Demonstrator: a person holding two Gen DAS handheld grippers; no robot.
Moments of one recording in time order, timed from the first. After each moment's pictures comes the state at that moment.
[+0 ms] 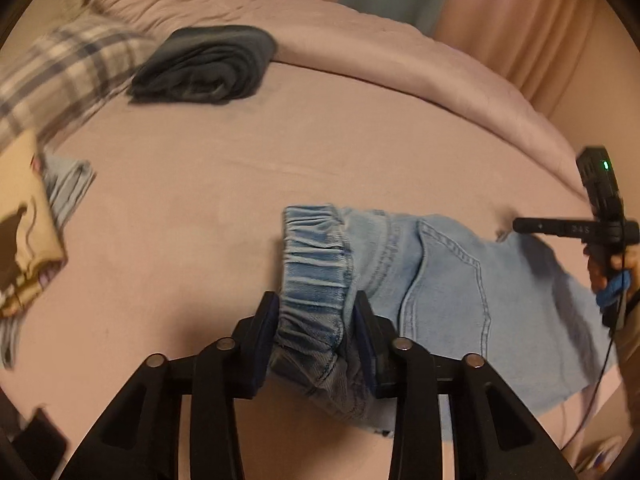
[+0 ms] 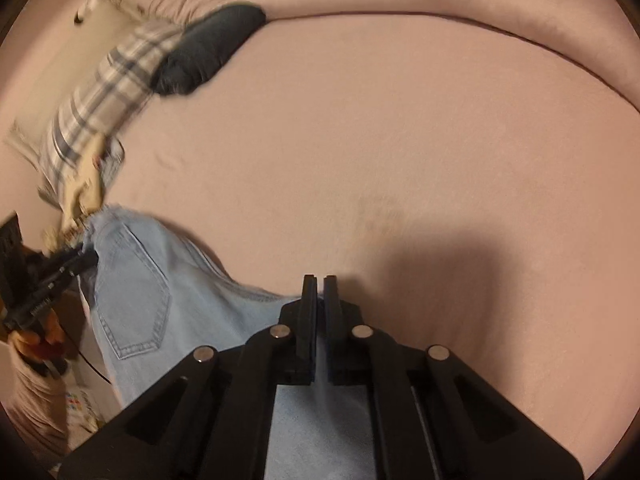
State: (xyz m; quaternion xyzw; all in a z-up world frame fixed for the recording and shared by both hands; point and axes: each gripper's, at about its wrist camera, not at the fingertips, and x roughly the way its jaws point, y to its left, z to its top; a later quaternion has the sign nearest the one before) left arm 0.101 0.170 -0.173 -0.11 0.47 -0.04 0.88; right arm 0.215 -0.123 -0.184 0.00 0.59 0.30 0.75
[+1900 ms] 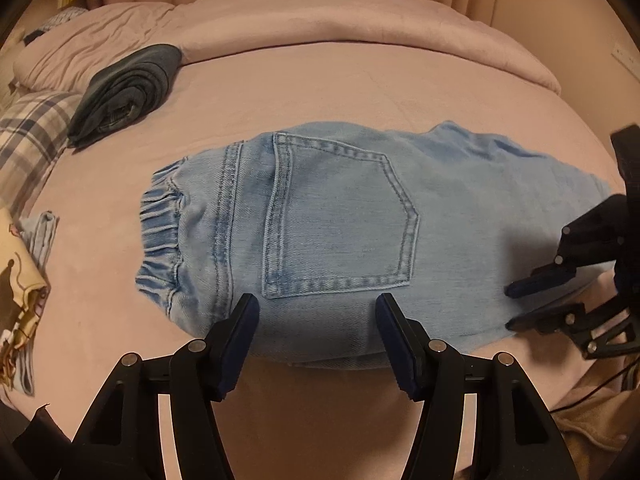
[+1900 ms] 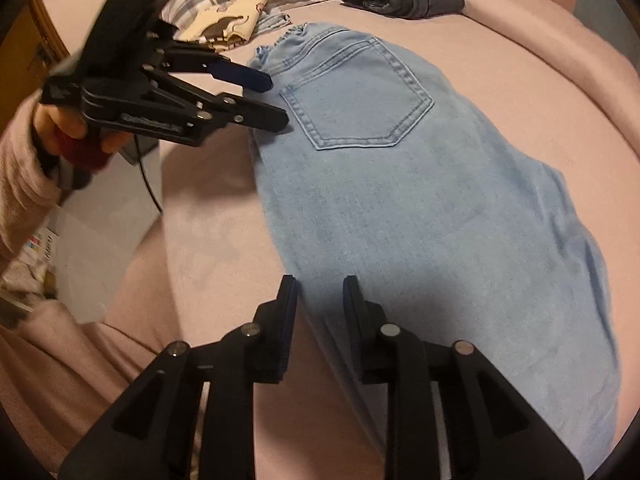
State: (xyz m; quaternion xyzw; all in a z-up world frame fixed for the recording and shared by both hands) left arm 0.058 0.087 -0.182 0.06 0.50 -0.11 0.86; right arm 0.031 -0.047 -0.183 -0.20 0.52 0.47 0.69
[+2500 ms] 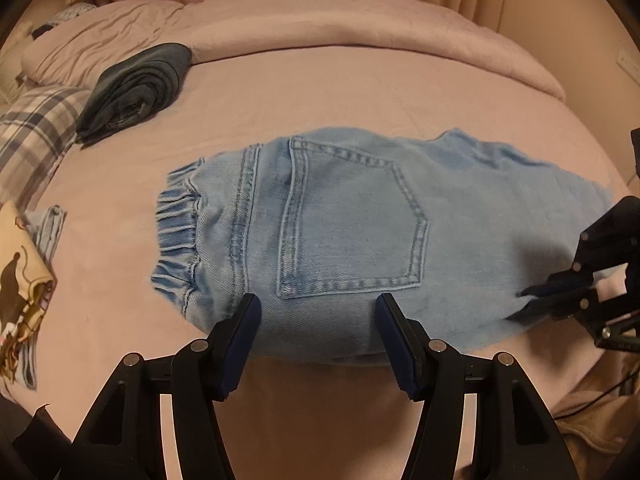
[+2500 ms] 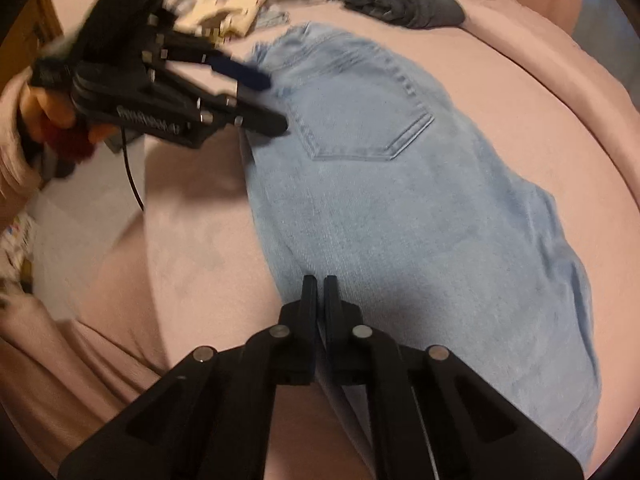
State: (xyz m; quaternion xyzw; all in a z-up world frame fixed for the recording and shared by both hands) left arm 0.054 0.096 -0.174 0.05 0.50 -0.11 0.86; right arm 0.029 -0.038 -0.169 -0.20 0.50 0.47 0.70
